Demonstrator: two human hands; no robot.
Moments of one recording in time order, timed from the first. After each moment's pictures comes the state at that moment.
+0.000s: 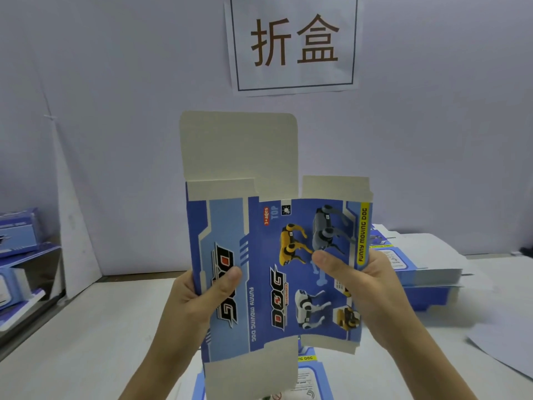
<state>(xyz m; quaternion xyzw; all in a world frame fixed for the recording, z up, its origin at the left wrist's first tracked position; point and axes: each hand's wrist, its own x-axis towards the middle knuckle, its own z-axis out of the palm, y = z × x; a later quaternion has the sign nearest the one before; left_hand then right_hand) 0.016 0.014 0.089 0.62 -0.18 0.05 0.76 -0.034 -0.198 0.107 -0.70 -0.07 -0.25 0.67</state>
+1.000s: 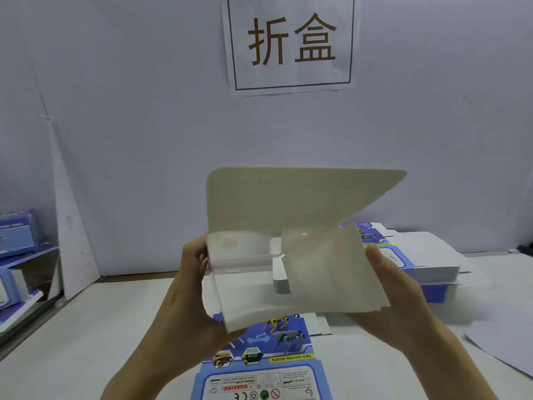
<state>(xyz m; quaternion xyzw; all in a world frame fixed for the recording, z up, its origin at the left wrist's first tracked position) 0.002 0.023 0.103 0.73 -0.44 0.32 0.41 -0.056 -0.210 0.116 -0.56 -0.23 0.01 0.80</state>
